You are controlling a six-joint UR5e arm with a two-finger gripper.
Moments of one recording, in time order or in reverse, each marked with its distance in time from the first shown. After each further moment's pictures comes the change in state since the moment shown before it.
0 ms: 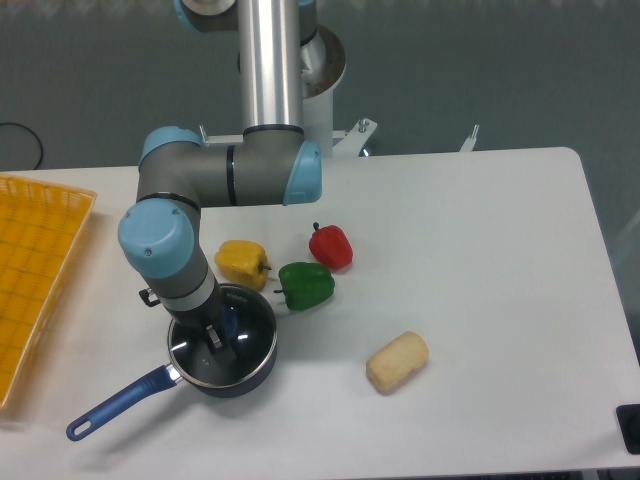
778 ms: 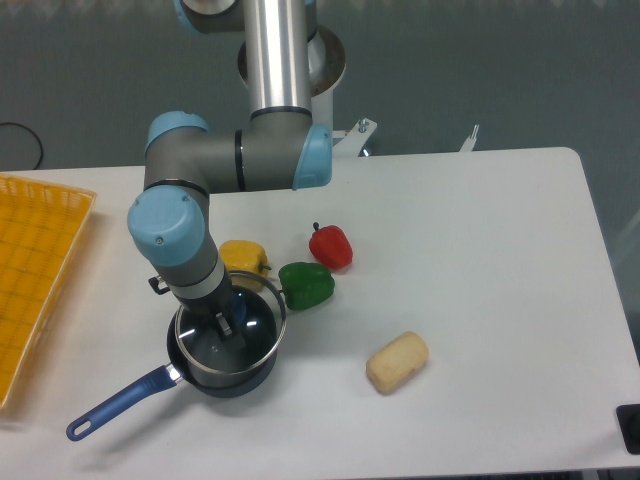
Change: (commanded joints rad) arm 0.041 0.058 -0.026 -0.069 0.003 0.041
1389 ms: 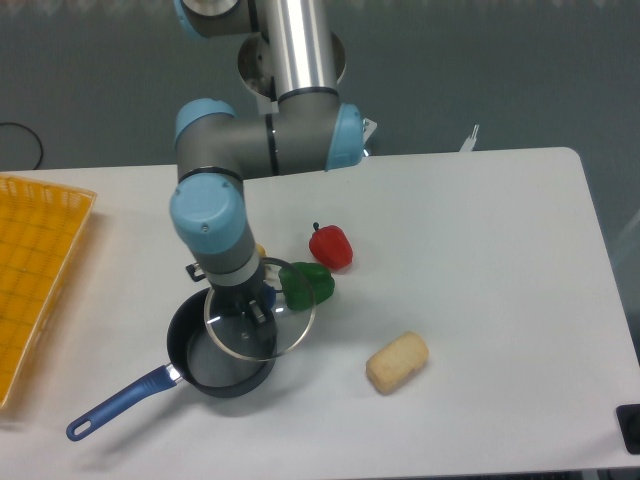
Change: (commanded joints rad) arm 0.118 0.046 -0.043 -0.021 0.000 0.132
